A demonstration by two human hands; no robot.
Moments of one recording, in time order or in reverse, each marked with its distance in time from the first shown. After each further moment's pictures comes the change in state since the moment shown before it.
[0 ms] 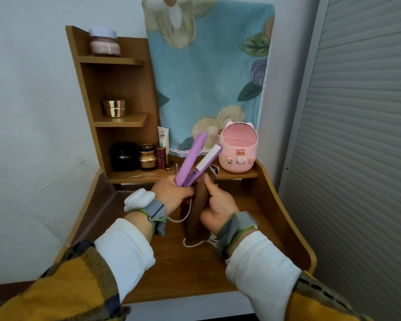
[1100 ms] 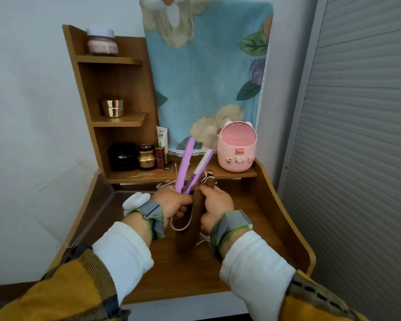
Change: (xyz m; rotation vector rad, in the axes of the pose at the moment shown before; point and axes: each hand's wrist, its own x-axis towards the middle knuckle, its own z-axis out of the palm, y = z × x) left_hand 0.003 -0.019 0.012 -0.362 -0.192 -0.190; right_hand -0.008 0.008 0.009 -0.265 0.153 -0.112
